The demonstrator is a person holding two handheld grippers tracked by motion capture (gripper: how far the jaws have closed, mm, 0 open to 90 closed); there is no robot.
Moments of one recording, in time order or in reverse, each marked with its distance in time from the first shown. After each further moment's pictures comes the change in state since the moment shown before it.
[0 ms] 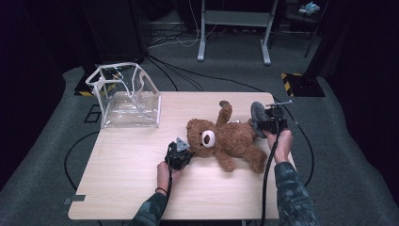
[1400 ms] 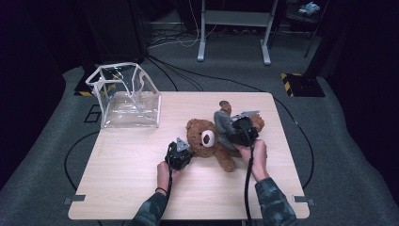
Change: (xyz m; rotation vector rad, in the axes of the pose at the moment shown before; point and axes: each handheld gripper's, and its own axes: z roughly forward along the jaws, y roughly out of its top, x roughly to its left) left arm 0.000 0.000 0.000 0.002 -0.005 -0.001; right arm 0.129 -0.026 -0.033 -0.041 0.174 -0.280
